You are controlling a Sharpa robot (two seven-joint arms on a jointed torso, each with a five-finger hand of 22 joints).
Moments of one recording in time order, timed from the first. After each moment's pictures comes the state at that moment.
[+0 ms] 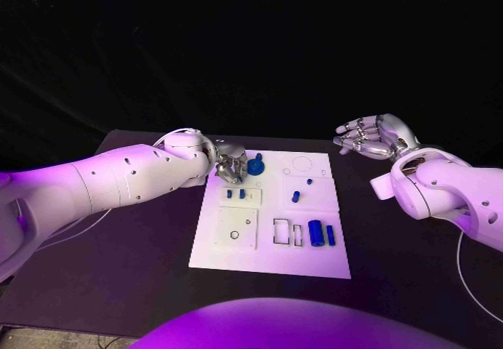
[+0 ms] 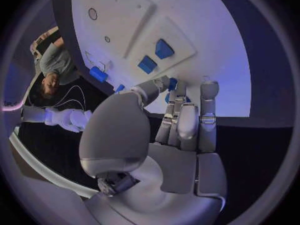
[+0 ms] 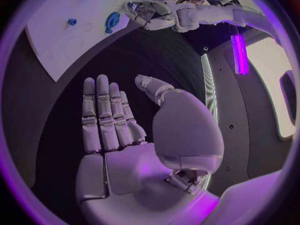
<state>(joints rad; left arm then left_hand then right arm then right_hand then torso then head) 1.15 -0.65 -0.04 1.18 -1.50 0.06 -0.05 1.25 -0.21 0.65 -0.08 0.14 0.89 0.14 0.22 0.37 1.15 0.08 0.24 0.12 1.40 0.01 1.41 0.98 0.15 1.21 0.11 0.71 1.31 1.25 -0.84 -0.16 1.48 -0.60 -0.58 0.16 1.16 -0.22 0.54 -0.01 0.30 0.86 0.20 0.27 0.32 1.04 0.14 0.31 0.13 1.10 0.09 0.35 0.48 0.17 0.99 0.20 0.11 0.51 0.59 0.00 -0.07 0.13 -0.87</state>
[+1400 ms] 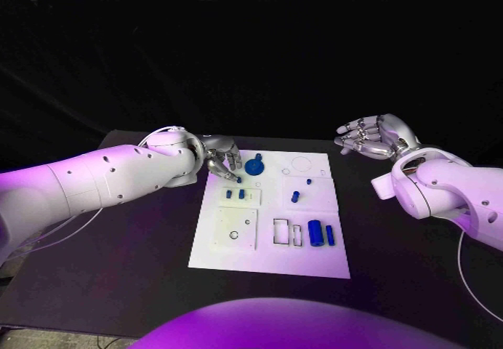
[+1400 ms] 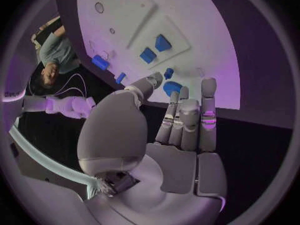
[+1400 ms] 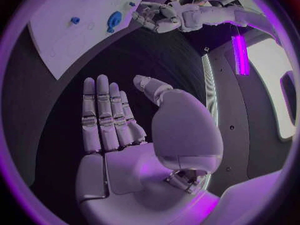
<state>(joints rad) 1.15 -0.75 -0.01 1.26 -1.39 -0.02 -0.05 1.22 -0.23 0.53 -0.04 0.19 0.84 0.14 0.20 0.35 1.02 0.12 0.19 0.11 1.28 0.05 1.35 0.78 0.15 1.12 0.15 0.56 1.31 1.24 -0.84 -0.16 1.47 -0.61 -0.57 0.16 1.17 -0.21 0.55 -0.03 0.30 0.86 0.20 0.27 0.32 1.04 0.14 0.29 0.12 1.10 0.09 0.34 0.48 0.17 1.00 0.20 0.10 0.50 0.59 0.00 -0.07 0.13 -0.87</state>
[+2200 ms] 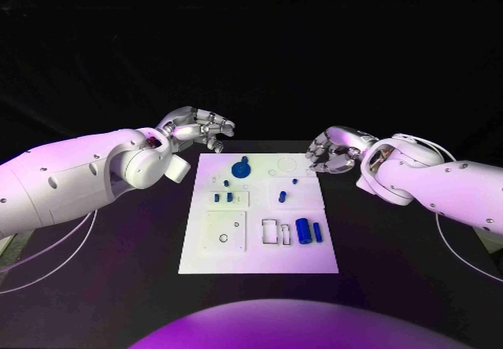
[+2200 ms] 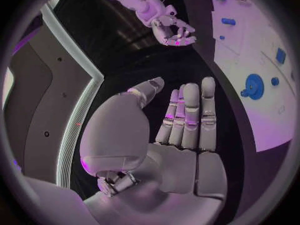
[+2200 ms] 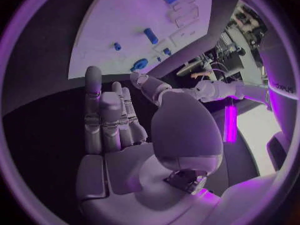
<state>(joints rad) 1.18 -0.87 0.00 1.40 -0.30 -0.10 0.21 1.23 -0.19 0.50 0.00 0.24 0.88 0.17 0.24 0.35 1.02 0.12 0.30 0.14 1.10 0.04 1.20 0.47 0.17 1.07 0.15 0.44 1.28 1.24 -0.76 -0.16 1.37 -1.30 -0.30 0.01 1.18 -0.21 0.58 -0.14 0.21 0.97 0.16 0.25 0.31 1.16 0.10 0.07 0.08 1.47 0.00 0.98 0.99 0.17 1.22 0.10 0.53 0.85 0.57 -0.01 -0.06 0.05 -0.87</state>
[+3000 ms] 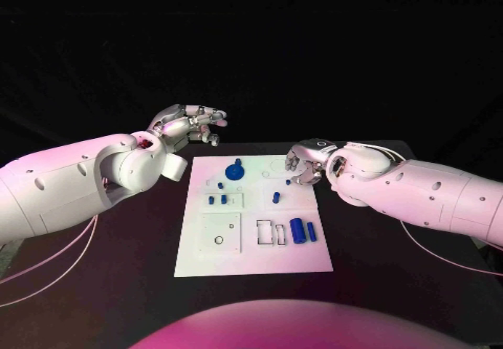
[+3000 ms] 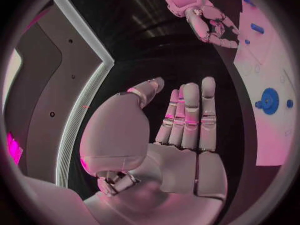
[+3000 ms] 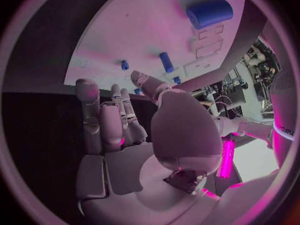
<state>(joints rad) 1.17 -0.86 0.00 1.41 -0.12 -0.12 0.28 1.23 -0.19 0.50 0.00 0.25 0.88 0.17 0.24 0.35 1.02 0.12 0.30 0.14 1.10 0.04 1.19 0.46 0.17 1.07 0.15 0.43 1.28 1.18 -0.59 -0.16 1.22 -1.59 -0.24 -0.06 1.19 -0.20 0.56 -0.14 0.19 0.96 0.17 0.23 0.31 1.10 0.11 0.07 0.08 1.47 0.02 1.25 1.17 0.15 1.28 0.11 0.80 1.08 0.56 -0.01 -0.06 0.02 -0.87</state>
